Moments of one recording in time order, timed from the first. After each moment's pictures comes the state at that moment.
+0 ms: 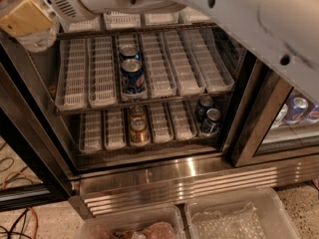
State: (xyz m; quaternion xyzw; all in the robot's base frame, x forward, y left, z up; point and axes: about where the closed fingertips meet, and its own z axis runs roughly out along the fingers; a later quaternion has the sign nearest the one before) arm 0.532 0.235 1.099 -0.56 0.55 0.26 0.57
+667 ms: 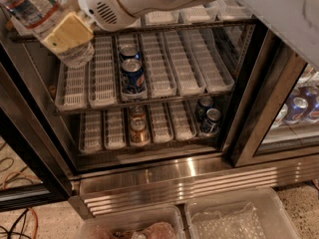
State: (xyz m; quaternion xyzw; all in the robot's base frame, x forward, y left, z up) arm 0.525 0.175 1.065 -0.60 0.59 0.24 0.49
